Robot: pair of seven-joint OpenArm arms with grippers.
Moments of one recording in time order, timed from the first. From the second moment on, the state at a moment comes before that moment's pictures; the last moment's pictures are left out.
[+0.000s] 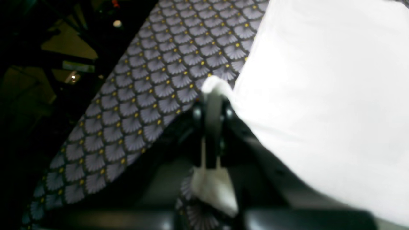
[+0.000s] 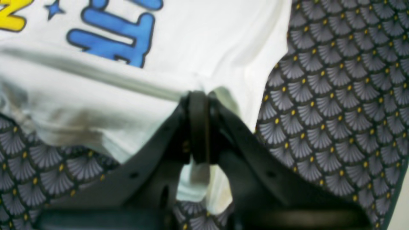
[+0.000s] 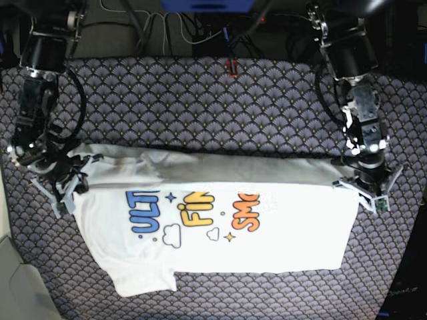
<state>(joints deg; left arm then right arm) -11.6 -7.1 -21.5 70.0 11.8 -1.2 13.2 8.4 15.3 16.7 85.0 8.1 34.6 -47.9</state>
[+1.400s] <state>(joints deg) -17.3 -8.8 -18.0 64.2 11.8 -1.3 13.0 21.3 11.6 4.4 68.5 -12.0 34.6 -40.4</state>
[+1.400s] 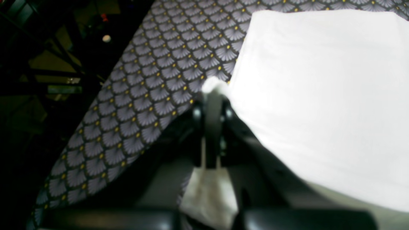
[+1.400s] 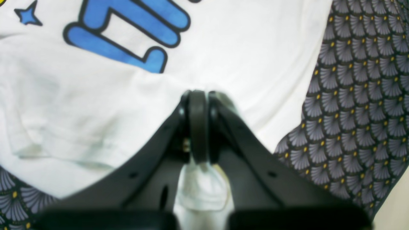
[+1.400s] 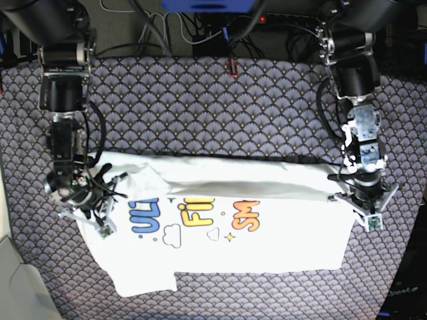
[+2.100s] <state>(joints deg) -12.6 -8.9 -18.4 68.2 11.4 -1.0 13.3 20.3 11.5 6.7 71.3 -13.7 34.6 -40.7</state>
